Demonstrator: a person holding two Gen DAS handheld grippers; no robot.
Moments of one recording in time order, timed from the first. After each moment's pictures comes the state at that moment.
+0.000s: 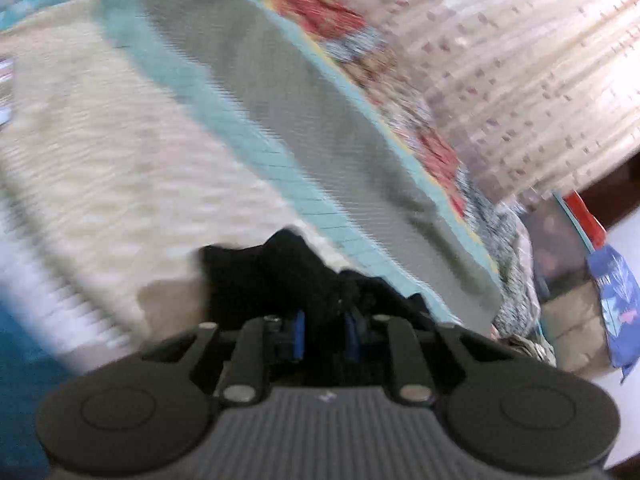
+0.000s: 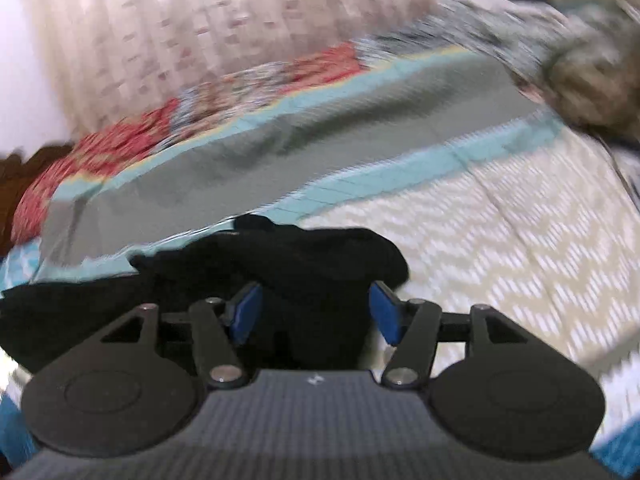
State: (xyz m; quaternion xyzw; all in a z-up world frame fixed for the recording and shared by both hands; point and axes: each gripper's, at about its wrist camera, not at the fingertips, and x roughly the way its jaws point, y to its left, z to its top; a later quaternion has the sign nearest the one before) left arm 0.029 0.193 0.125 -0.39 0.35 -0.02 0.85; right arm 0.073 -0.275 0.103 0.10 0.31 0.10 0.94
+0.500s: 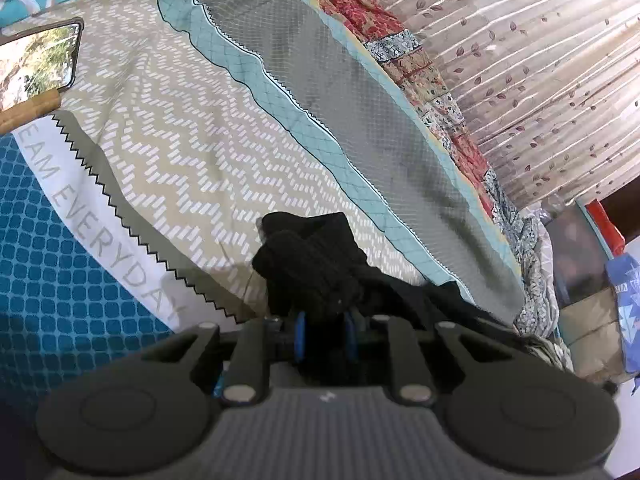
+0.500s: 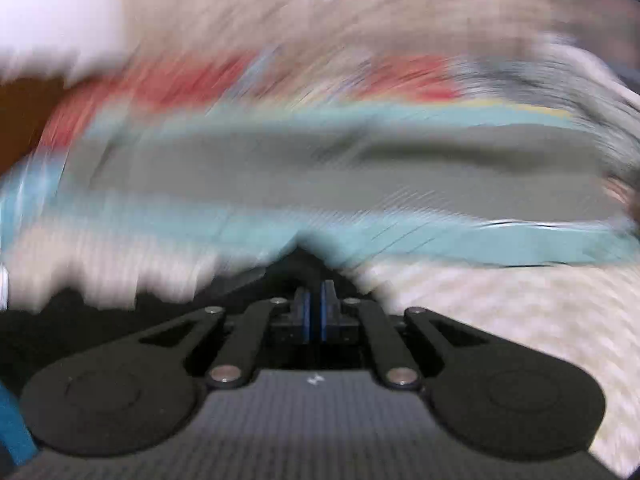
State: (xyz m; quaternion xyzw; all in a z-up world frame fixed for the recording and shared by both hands) left arm -0.017 0.213 0.098 -0.40 0.36 0.00 0.84; right arm 0.132 -0.252 0.157 0.03 0.28 0.14 0.95
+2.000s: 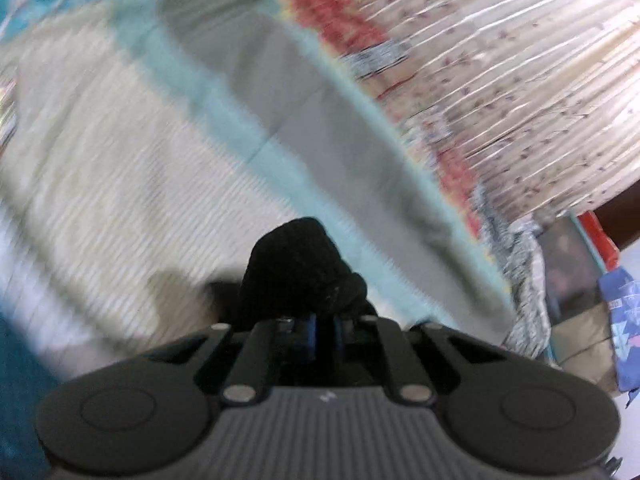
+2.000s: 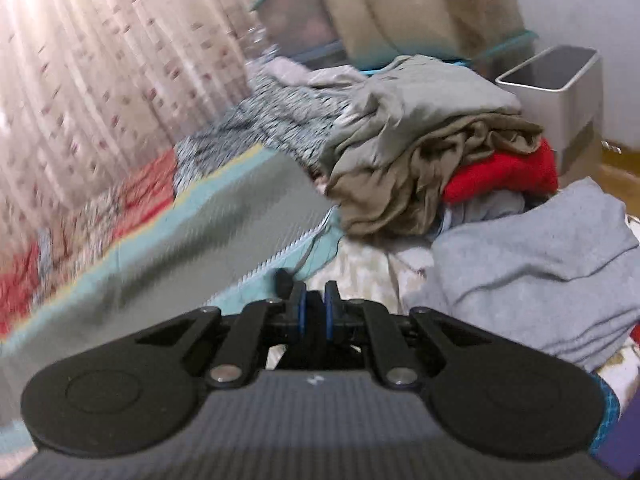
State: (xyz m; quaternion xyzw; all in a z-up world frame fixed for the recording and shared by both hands) left arm 0.076 0.220 0.144 -0.38 0.34 -0.03 0.86; right arm 0.044 -0.458 0.218 0.23 0.25 -0.15 0.93
